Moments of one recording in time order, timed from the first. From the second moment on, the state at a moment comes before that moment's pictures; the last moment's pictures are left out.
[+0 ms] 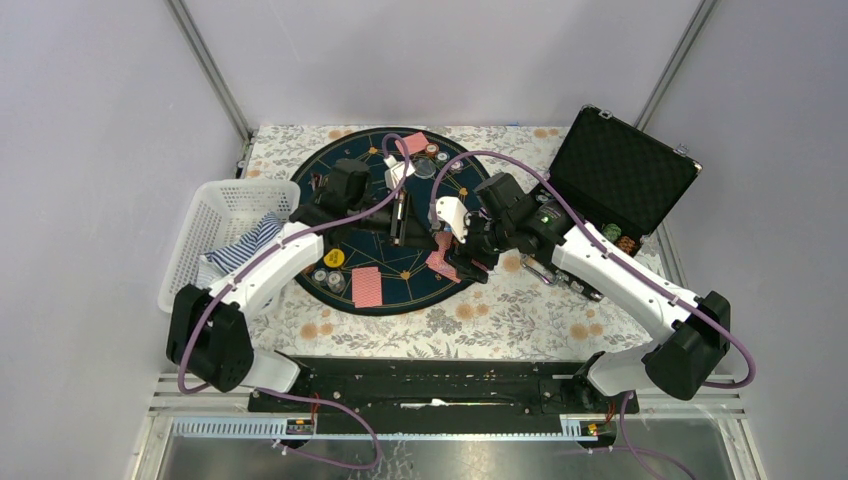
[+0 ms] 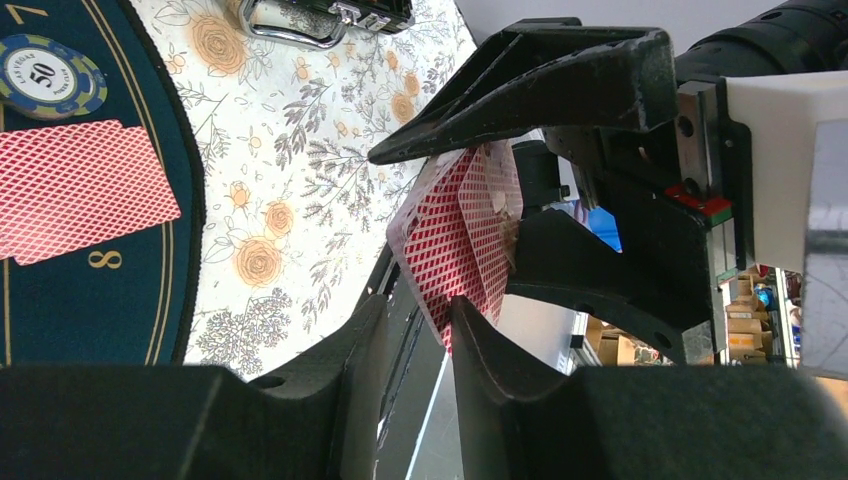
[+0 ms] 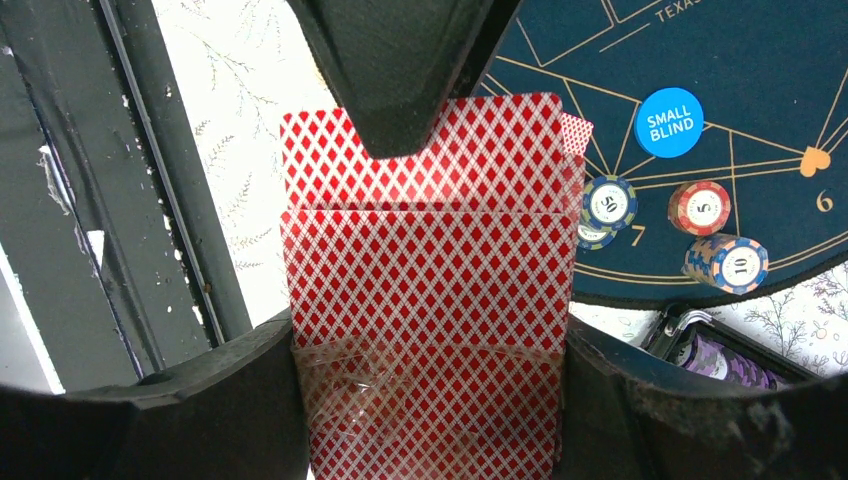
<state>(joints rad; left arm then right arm) -0.47 1.41 1.08 -0.25 0.96 -0.51 0.74 1.39 1.29 -0.82 -0.35 -0.49</state>
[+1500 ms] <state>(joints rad) -0.32 1.30 1.06 -0.32 0.97 -0.46 0.74 1.39 1.29 -0.81 -0.33 -0.49</state>
